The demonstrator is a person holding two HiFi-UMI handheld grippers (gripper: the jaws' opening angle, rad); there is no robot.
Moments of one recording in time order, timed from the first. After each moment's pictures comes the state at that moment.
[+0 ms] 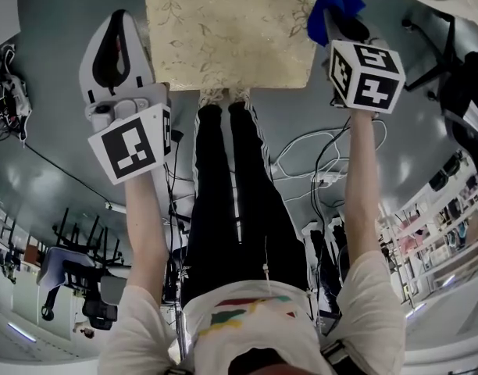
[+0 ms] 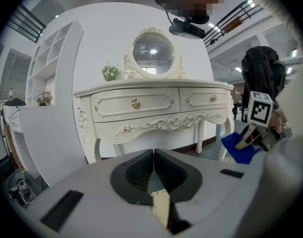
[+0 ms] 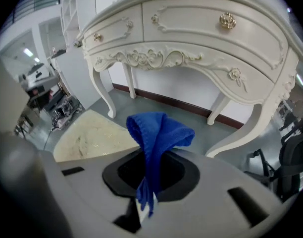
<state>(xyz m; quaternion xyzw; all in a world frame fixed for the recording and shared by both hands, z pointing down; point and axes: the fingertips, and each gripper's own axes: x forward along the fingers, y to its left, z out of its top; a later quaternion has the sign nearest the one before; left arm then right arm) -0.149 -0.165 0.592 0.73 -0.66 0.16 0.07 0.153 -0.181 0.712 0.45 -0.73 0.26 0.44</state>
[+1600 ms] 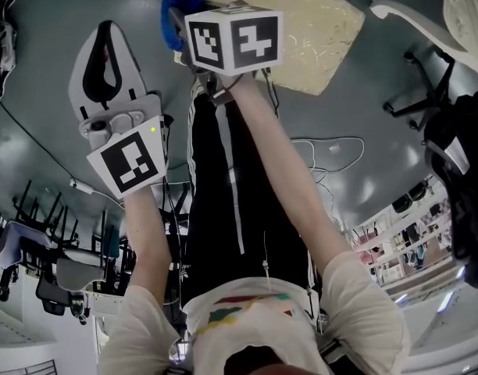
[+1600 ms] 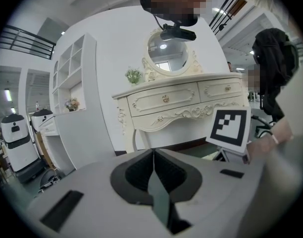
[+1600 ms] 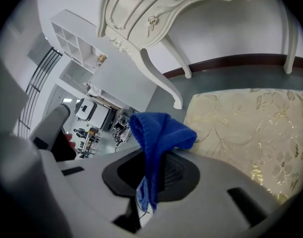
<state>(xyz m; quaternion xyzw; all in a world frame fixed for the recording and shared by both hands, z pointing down) -0.243 -0.075 0.596 0.65 -0.73 0.21 0.05 -0.186 -0.074 0.749 0.20 -0.78 0.50 0.32</state>
